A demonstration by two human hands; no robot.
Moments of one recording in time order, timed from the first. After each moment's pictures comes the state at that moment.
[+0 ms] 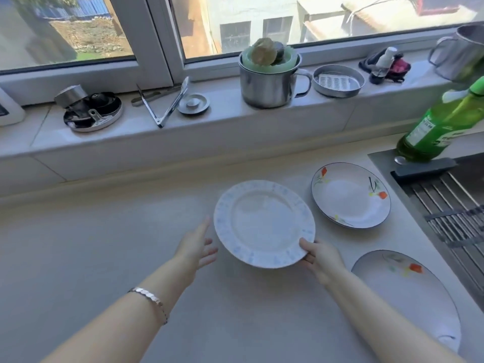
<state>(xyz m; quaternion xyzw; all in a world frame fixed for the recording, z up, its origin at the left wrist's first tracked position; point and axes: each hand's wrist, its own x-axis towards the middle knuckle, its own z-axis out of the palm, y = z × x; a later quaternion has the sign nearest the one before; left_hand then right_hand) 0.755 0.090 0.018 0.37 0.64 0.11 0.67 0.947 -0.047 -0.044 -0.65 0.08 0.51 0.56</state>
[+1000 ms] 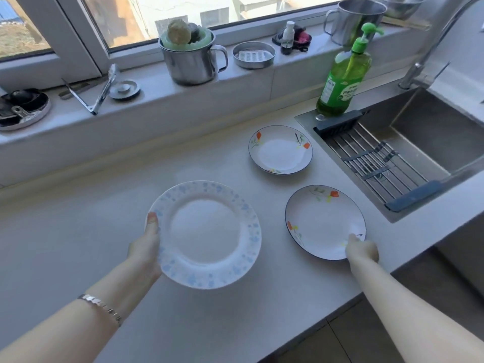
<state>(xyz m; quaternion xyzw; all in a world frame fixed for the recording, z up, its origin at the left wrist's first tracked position) 0.721 0.024 -0.007 0.32 0.65 0.21 0.66 0.976 -0.252 -0.051 -0.88 0.23 0.21 0.35</state>
